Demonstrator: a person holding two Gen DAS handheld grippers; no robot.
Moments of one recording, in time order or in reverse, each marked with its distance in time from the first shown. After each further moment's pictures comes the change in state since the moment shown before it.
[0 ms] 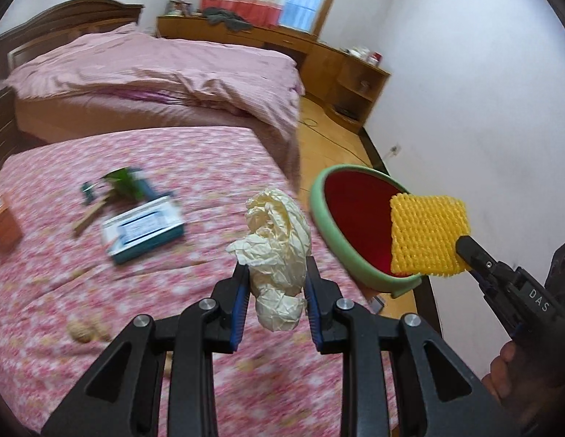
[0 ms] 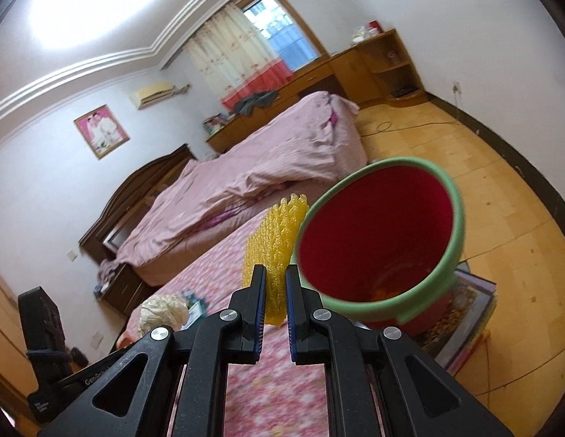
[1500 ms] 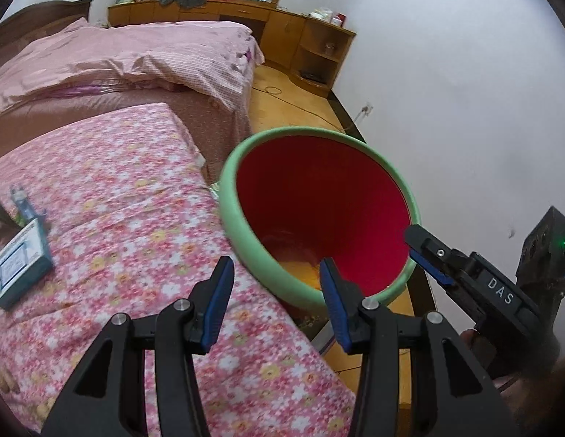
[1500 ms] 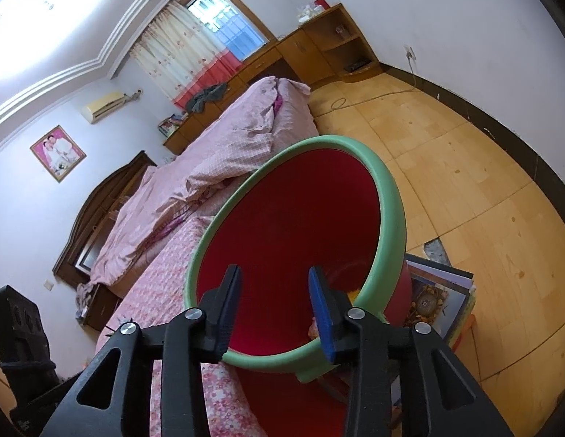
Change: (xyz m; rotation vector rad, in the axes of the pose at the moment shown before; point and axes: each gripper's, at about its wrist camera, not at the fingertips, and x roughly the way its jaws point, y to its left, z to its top) left arm 0.100 -0.073 0.011 0.102 0.114 -0.079; right arm 0.046 -0.083 0.012 0.131 0.061 -0.100
